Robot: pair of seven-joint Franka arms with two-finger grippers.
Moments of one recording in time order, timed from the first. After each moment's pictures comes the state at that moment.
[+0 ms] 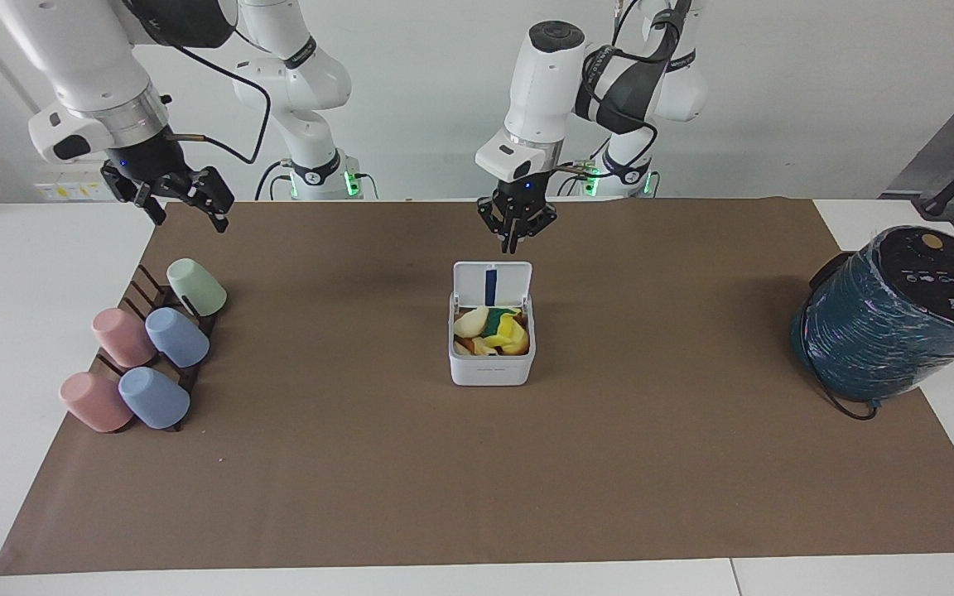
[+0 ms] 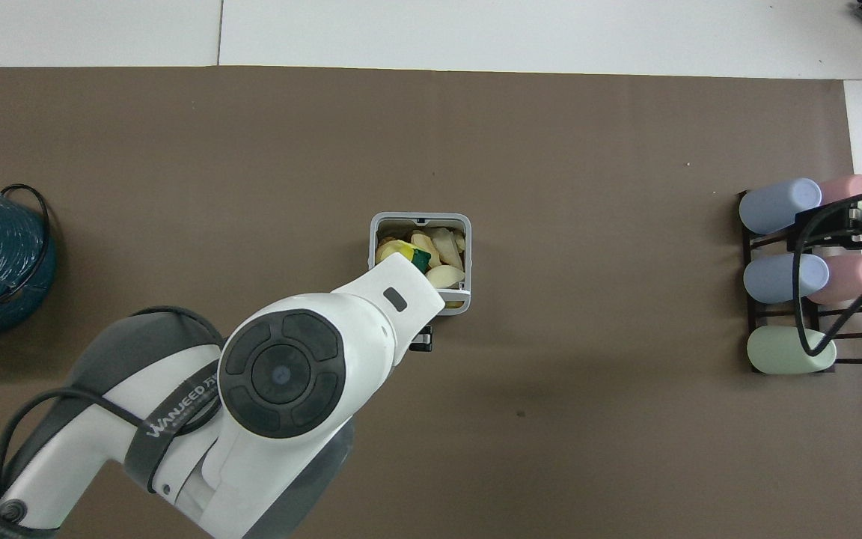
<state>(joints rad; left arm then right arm) -0.66 -0.01 -0.05 -1.95 -0.01 2.19 -0.63 0.00 -0.03 -0.03 -1.60 -0.01 1.56 0.15</state>
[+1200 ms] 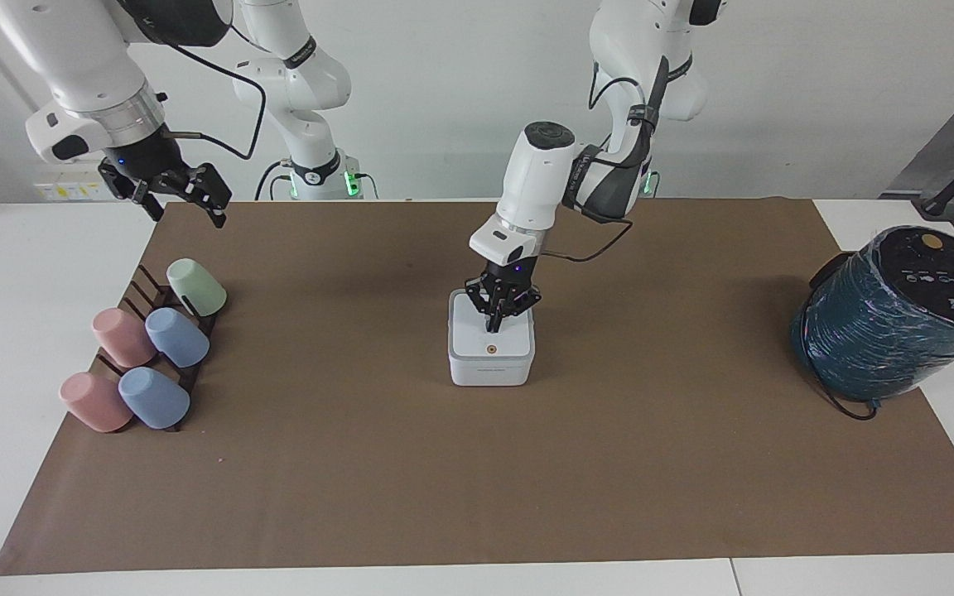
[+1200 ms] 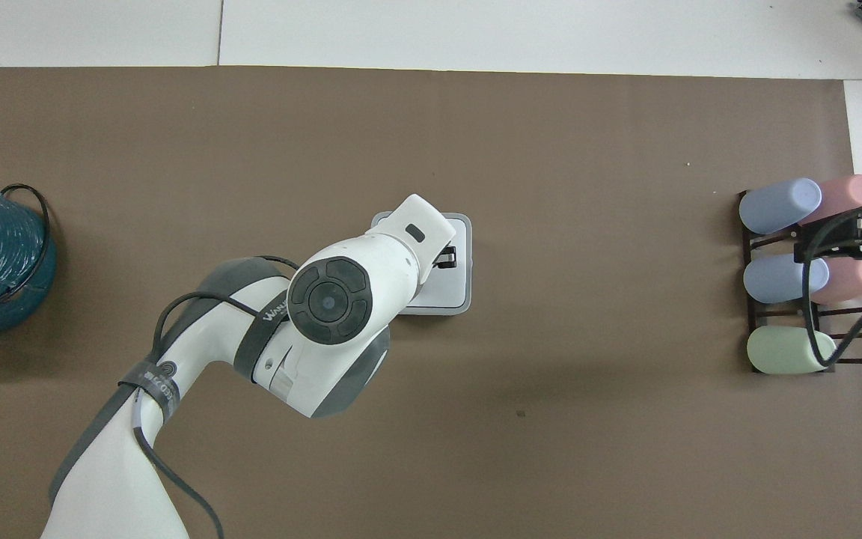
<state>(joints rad) -0.64 0.24 -0.03 -1.91 0.00 2.53 -0.63 -0.01 -0.03 -0.04 -1.60 -0.01 1.53 0.12</state>
